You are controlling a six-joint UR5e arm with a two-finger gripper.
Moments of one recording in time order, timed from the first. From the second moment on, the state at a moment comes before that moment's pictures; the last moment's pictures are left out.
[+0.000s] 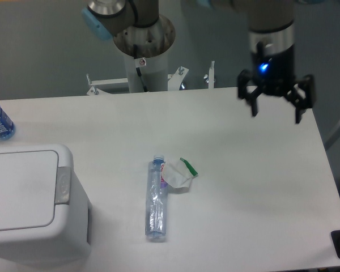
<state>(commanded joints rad) 2.54 -1.73 -1.54 -0.95 1.53 0.84</state>
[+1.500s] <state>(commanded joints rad) 2.22 -1.83 -1.43 -0.95 1.21 0.06</state>
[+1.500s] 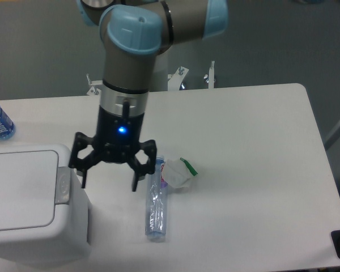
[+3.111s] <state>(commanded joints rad) 2.20 -1.85 -1.43 -0.94 1.22 0.07</state>
